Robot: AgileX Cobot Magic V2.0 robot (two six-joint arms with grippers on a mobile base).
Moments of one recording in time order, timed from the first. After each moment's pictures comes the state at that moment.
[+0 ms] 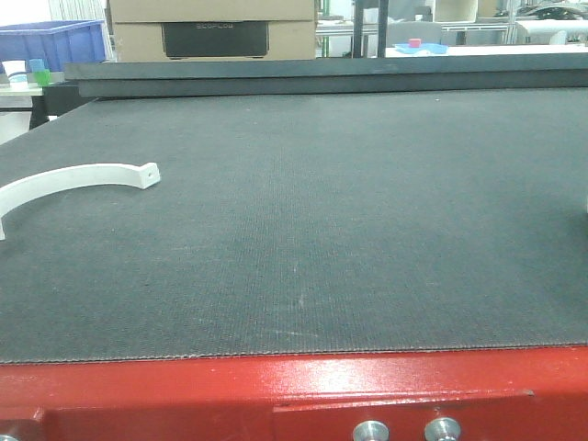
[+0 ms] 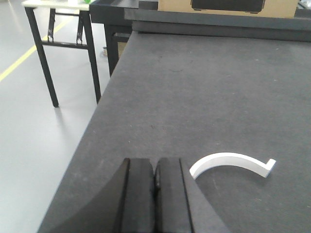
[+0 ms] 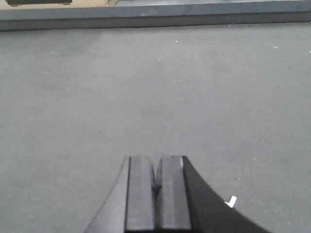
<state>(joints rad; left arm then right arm) 0.13 0.86 -0.63 0.05 0.13 -0.03 -0.27 0.91 -0.89 0.24 0.45 -0.16</state>
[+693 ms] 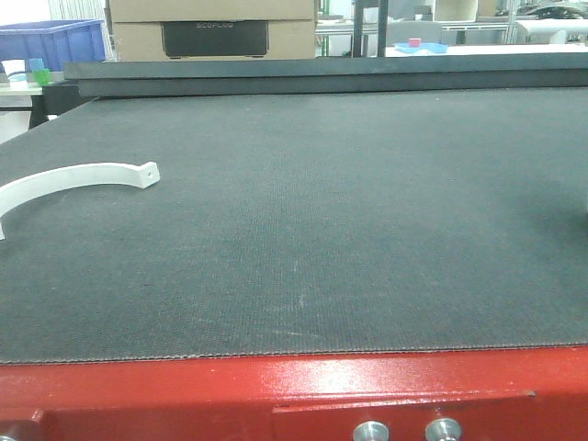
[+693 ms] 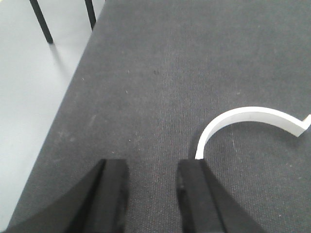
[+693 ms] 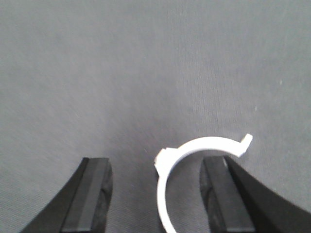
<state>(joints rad) 0.13 1.21 -0.78 0.06 0.20 -0.03 -0.27 1.27 -0.89 0.17 0.45 -0.16</state>
